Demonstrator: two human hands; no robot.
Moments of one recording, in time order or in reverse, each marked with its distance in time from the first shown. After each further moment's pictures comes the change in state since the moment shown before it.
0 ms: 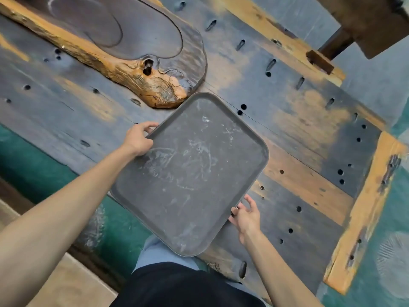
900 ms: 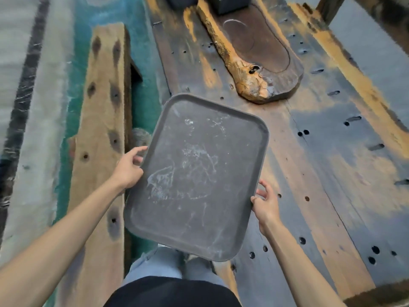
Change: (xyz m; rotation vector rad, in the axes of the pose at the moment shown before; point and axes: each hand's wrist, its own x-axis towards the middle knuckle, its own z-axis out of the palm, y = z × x) left_hand -0.417 -0.050 0.114 -0.415 0.631 -0.514; right_hand -0.016 -0.038 -0.107 -0.640 -0.647 -0.509
